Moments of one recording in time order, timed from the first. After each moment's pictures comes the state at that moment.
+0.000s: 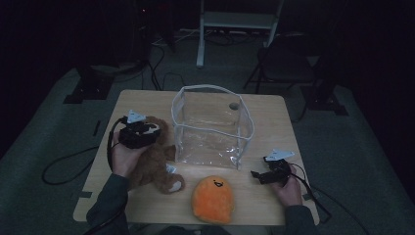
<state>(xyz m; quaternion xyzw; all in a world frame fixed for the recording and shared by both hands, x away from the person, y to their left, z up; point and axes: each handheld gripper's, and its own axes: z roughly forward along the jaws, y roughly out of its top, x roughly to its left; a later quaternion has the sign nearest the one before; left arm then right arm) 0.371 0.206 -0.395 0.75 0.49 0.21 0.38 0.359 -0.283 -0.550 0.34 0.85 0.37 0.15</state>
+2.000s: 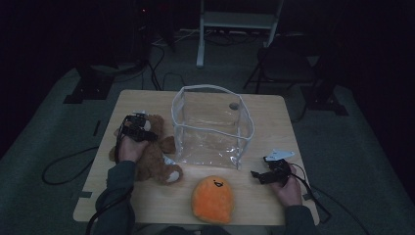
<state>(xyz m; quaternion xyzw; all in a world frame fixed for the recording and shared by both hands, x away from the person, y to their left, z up) 0.457 0.225 -0.476 0.74 0.62 0.21 0.15 0.359 -0.283 -0.550 0.34 0.85 0.37 0.15</state>
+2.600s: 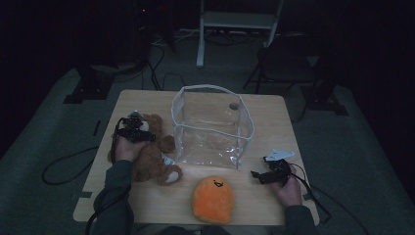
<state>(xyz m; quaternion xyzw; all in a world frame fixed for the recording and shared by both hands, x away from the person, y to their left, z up) 0.464 0.242 -0.486 0.73 0.65 0.12 0.17 0.359 -0.283 -0.550 0.34 0.85 0.37 0.15</state>
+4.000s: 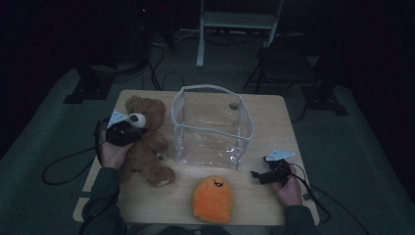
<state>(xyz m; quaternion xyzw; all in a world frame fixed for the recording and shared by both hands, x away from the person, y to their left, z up) 0.400 0.267 -0.435 0.74 0.46 0.24 0.43 0.359 -0.283 -0.550 0.34 0.85 0.37 0.15</state>
